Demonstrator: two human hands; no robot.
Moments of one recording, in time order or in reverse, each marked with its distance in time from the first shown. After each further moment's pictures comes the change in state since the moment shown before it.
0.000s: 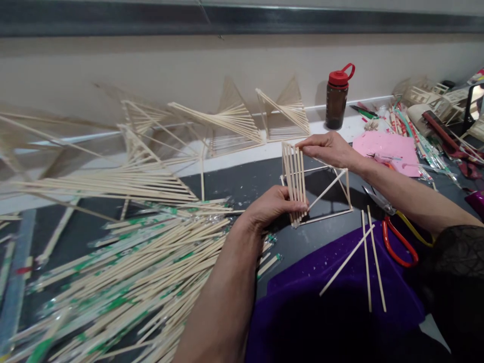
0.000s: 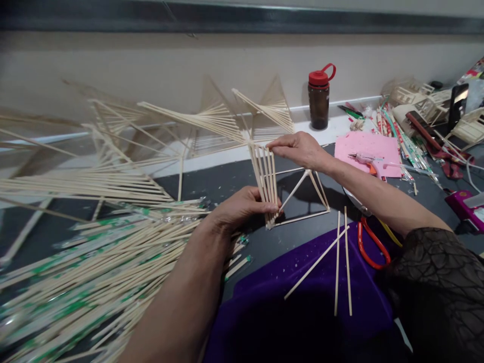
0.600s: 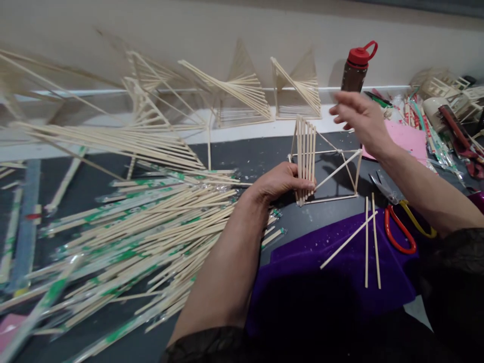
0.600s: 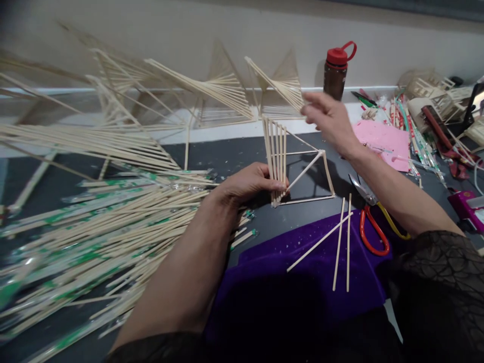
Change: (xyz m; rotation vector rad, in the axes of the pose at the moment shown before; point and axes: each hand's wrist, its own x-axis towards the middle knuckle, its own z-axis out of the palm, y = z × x) left_hand 0.001 0.000 0.003 -0.041 -0.020 0.061; right_hand -0.016 -0.018 -0.018 0.031 0.356 0.035
